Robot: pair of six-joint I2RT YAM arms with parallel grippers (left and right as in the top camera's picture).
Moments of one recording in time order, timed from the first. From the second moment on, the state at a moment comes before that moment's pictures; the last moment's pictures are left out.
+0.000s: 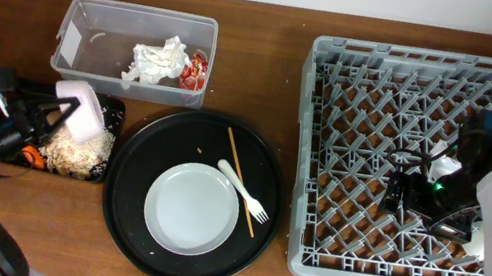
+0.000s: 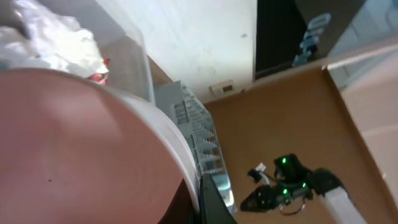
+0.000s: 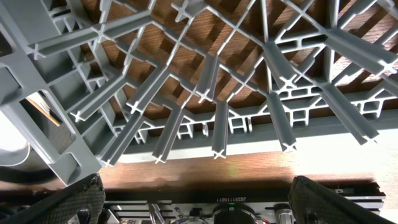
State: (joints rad) left arm 0.70 1.69 0.98 -0.53 1.52 0.04; right arm -0.18 1.51 1.33 -1.49 -0.15 0.04
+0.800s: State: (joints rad) left arm -0.44 1.40 0.88 -0.86 0.36 -0.05; right arm -0.18 1.51 1.33 -1.49 -0.18 0.04
